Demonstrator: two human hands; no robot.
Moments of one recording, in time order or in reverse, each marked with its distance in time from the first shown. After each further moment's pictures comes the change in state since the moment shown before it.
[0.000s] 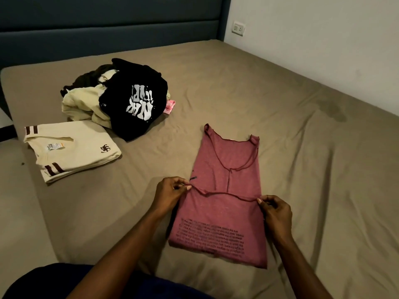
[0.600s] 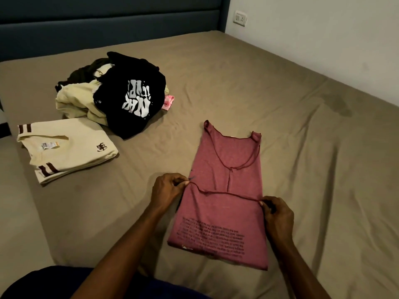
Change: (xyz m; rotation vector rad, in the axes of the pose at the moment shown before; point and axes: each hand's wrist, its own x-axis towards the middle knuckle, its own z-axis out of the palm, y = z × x) left_hand 0.032 -0.025 0.003 0.239 0.084 0.149; right_hand 0.017 0.035 -0.005 -0.519 0.062 -0.266
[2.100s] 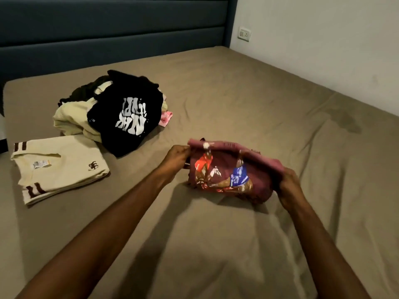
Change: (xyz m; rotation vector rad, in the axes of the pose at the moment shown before) left_hand 0.101 0.146 -0.016 -0.455 -0.216 -0.126; right_hand 0.173 -0.075 -0.030 0.644 -0.276 0.295
